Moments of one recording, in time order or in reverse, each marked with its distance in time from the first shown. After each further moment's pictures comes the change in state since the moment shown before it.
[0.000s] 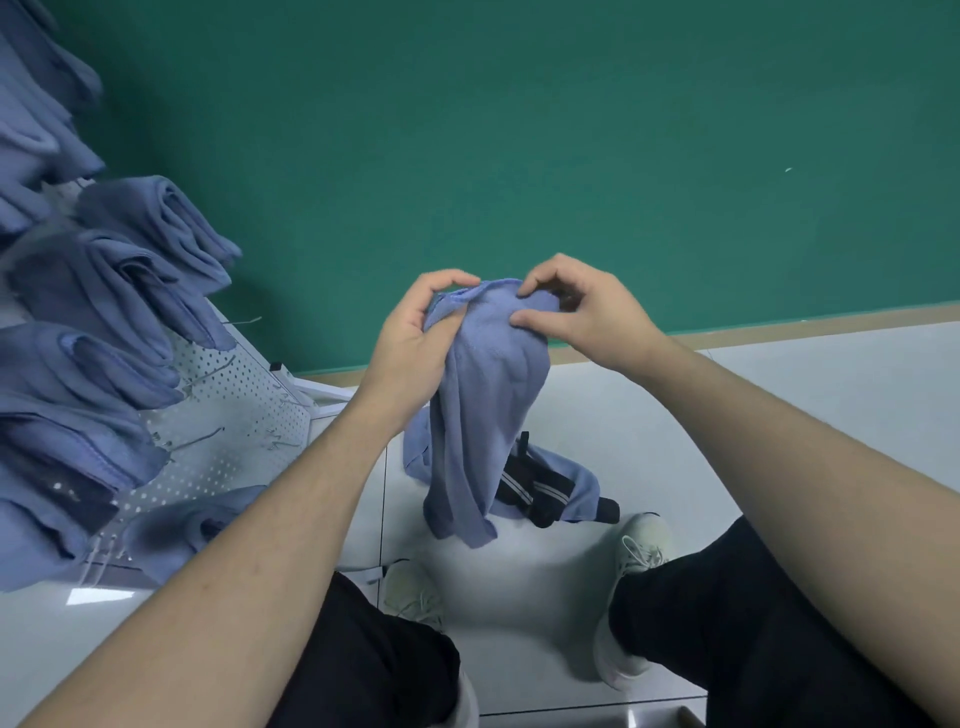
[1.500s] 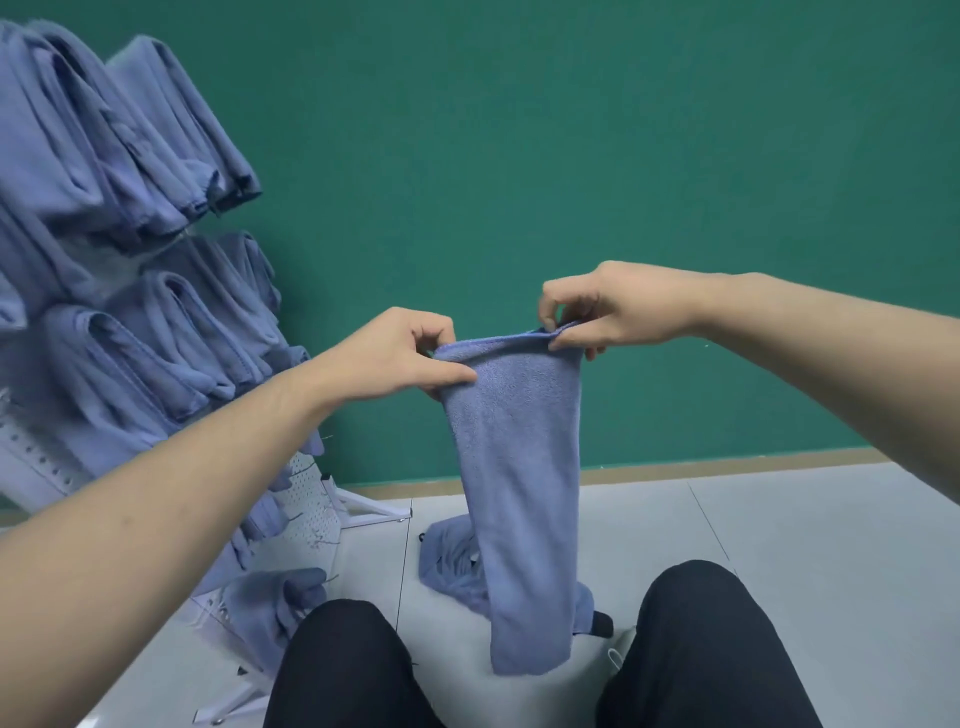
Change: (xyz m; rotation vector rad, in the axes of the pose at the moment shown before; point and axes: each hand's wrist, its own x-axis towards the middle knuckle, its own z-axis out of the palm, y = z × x) left_hand -0.027 0.234 -0.071 0.450 -0.422 0.143; right_hand -0.015 -0.262 -0.136 -0.696 -0.470 -0.281
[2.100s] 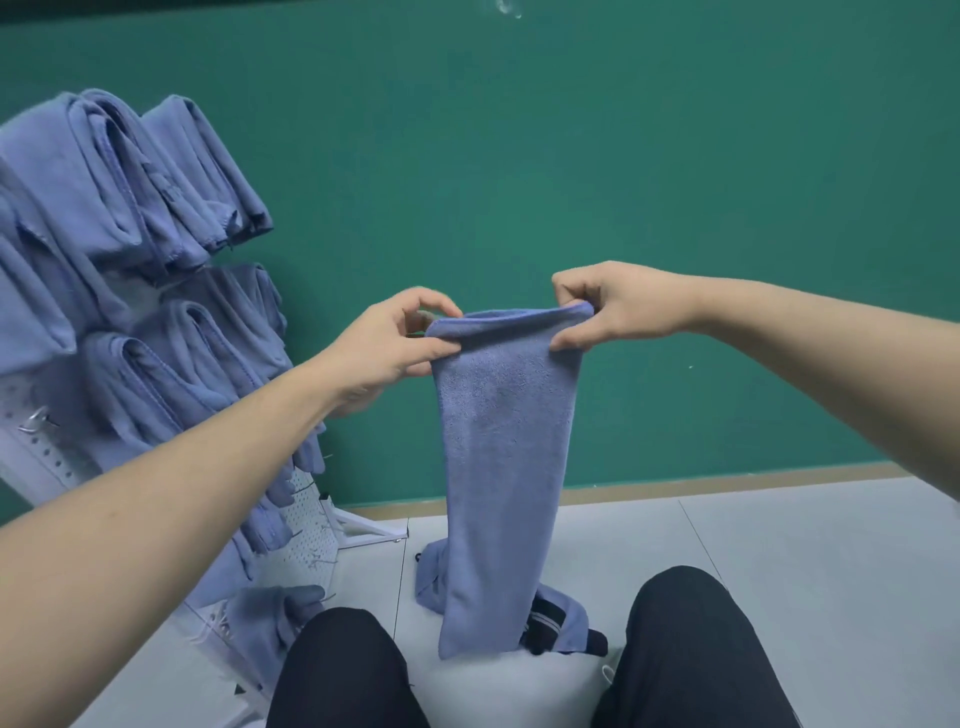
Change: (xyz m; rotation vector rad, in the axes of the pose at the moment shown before) left_hand -0.007 0.028 -0.007 -0.363 0.164 -0.011; right_hand -0.019 -0.018 -0.025 0.240 0.118 0.138
